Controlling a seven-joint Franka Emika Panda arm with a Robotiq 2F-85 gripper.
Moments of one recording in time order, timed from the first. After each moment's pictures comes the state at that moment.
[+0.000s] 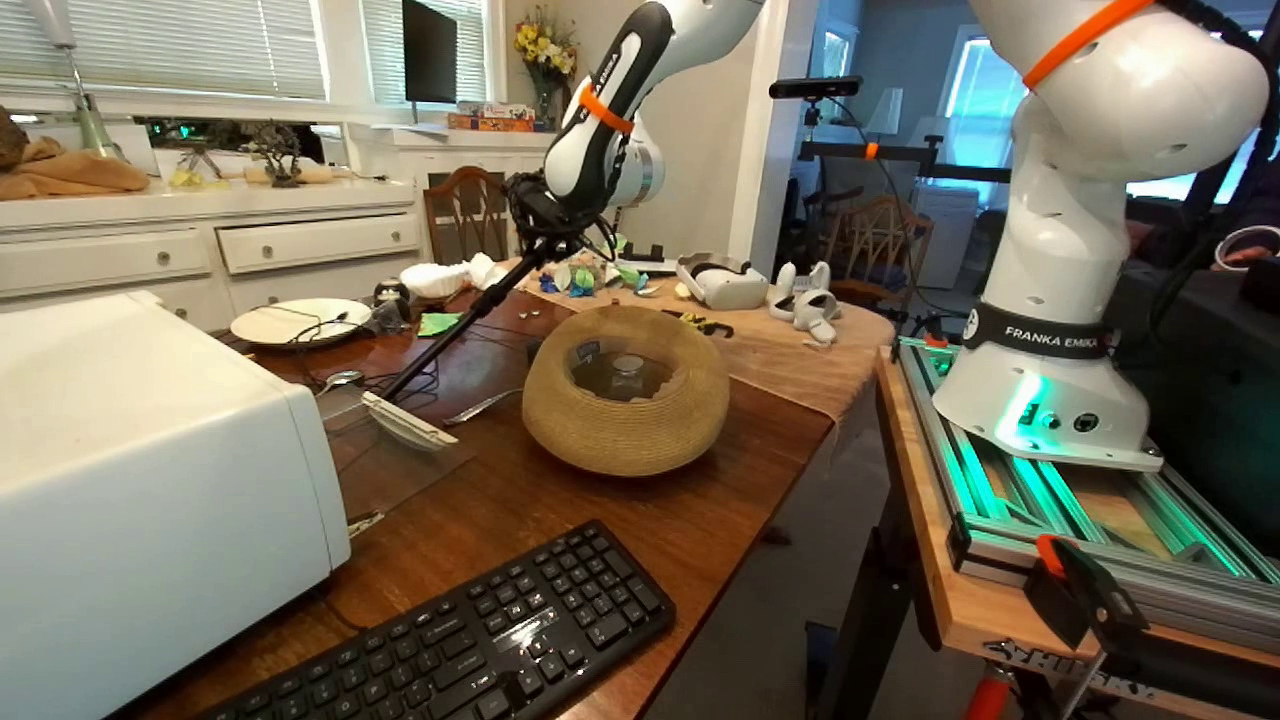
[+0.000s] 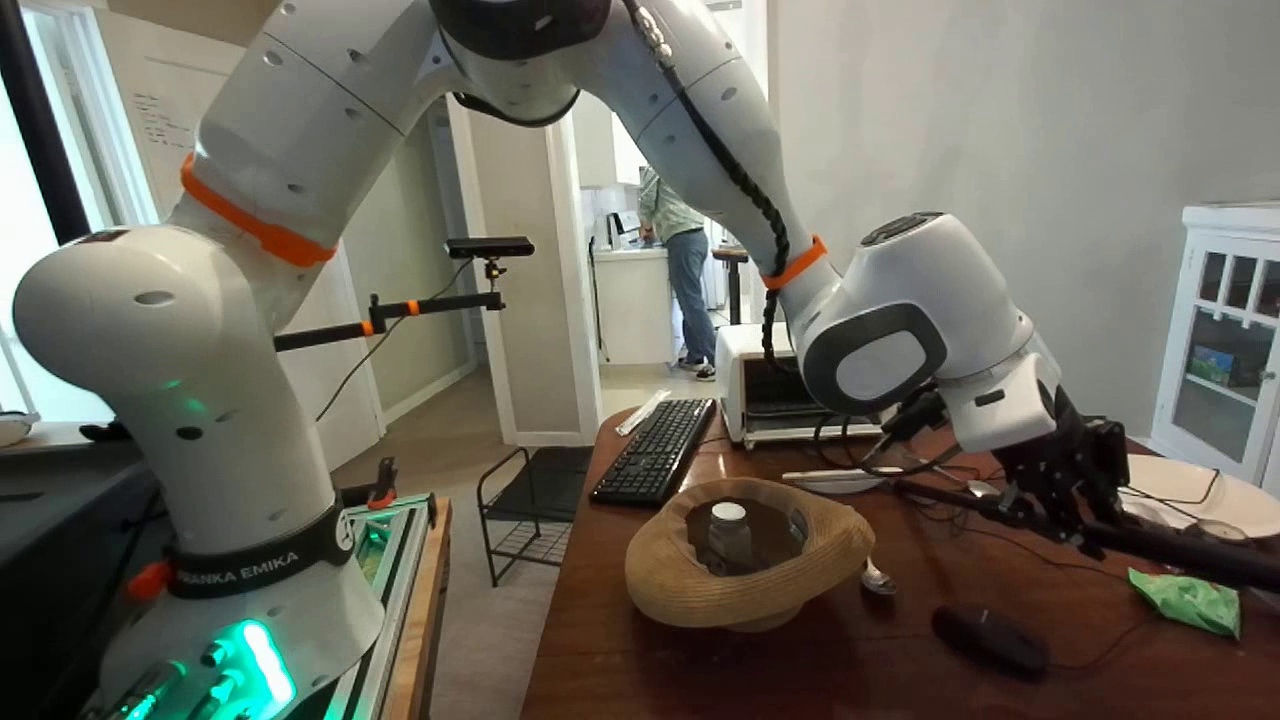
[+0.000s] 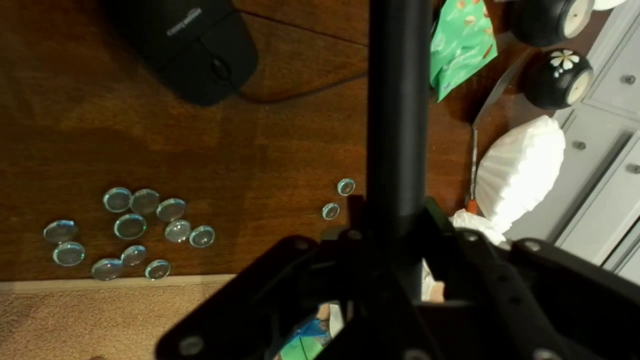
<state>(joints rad) 0.10 0.70 -0.29 -1.92 0.33 3.17 1.17</state>
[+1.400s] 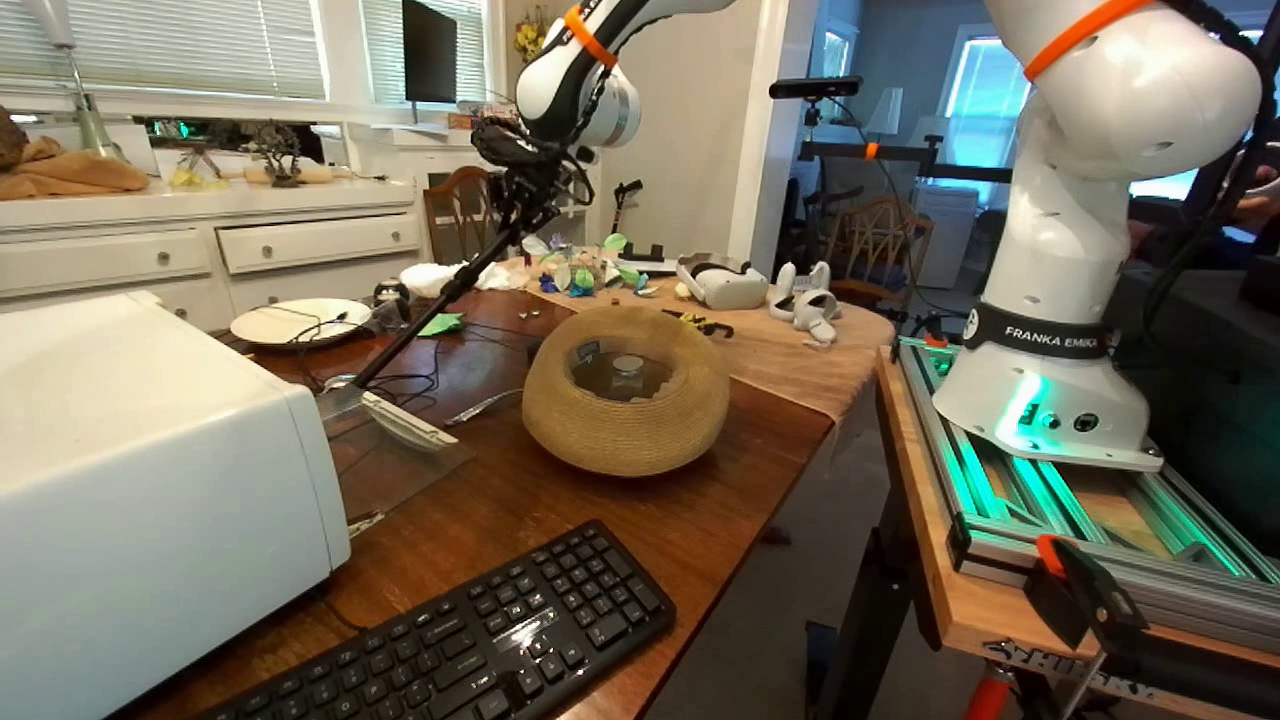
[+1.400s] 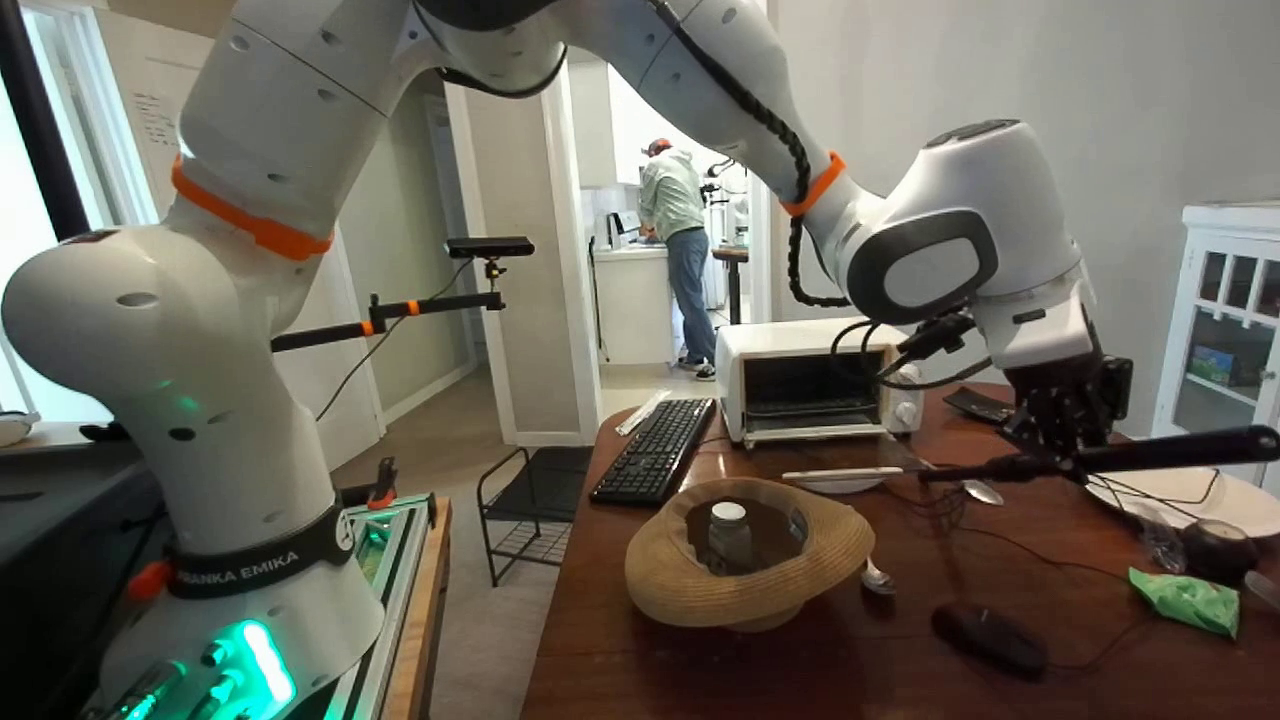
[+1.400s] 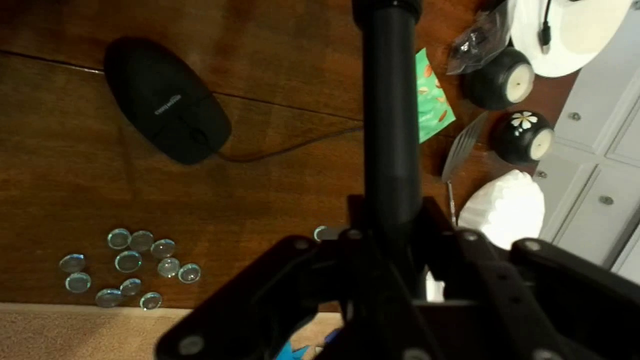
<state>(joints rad) 0.04 0.62 -0.22 -1.78 0.31 2.84 1.19</state>
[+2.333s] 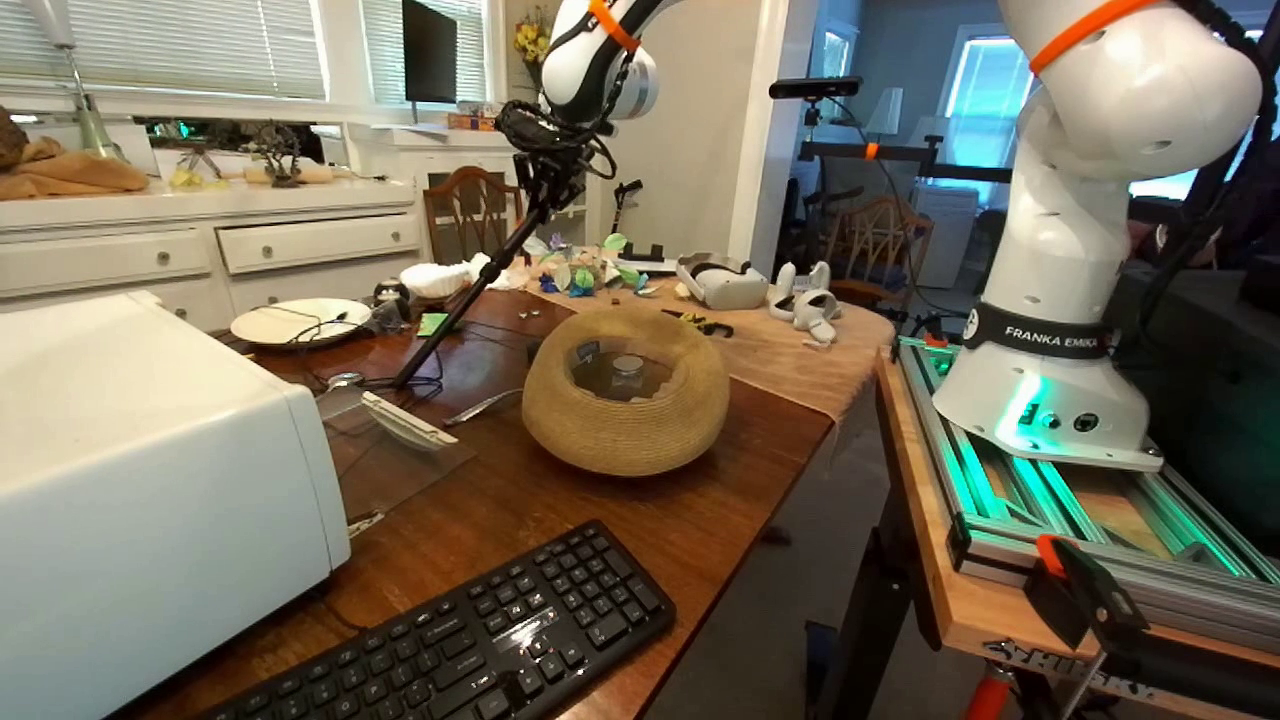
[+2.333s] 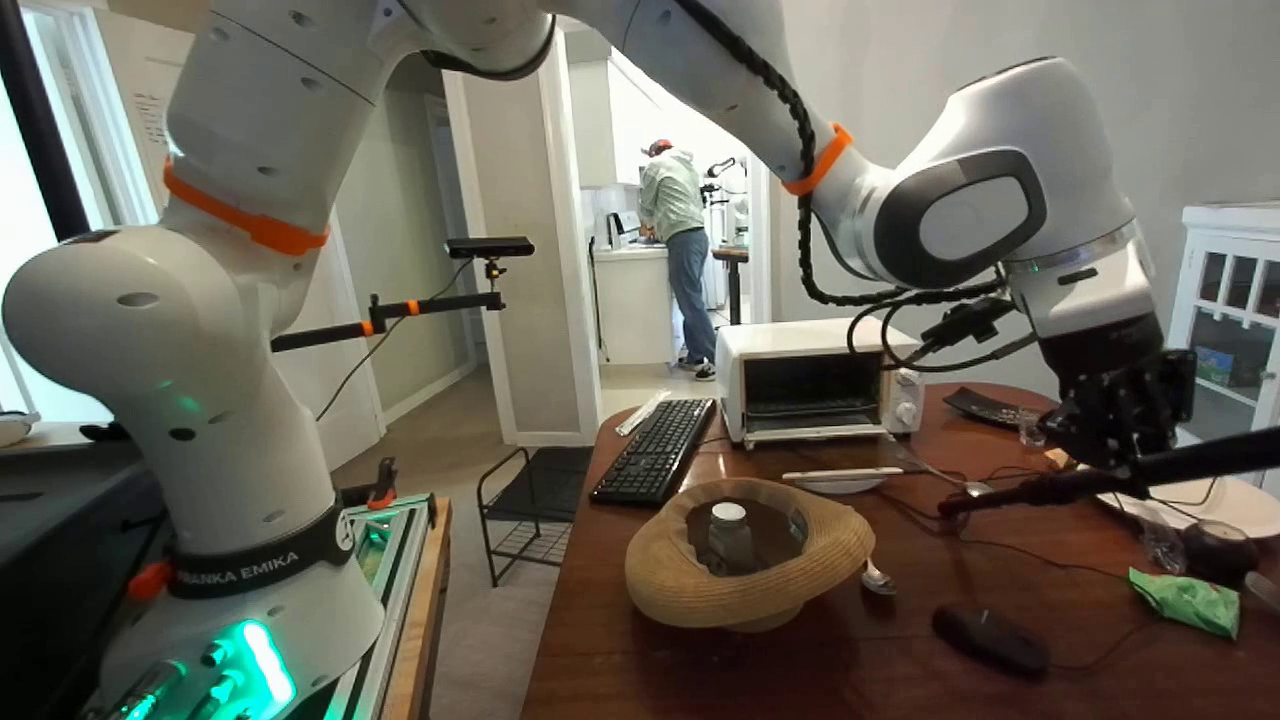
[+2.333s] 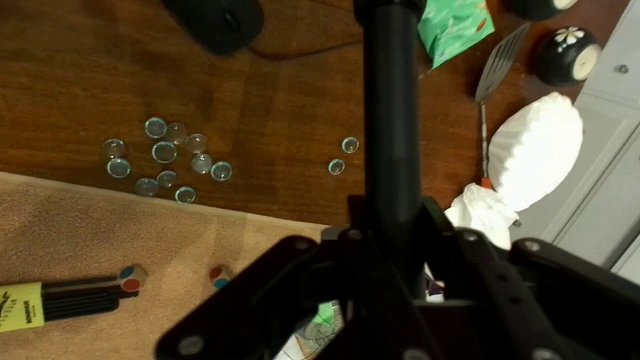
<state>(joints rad) 0.04 0.56 -0.32 -1.80 0.14 2.75 1.27</state>
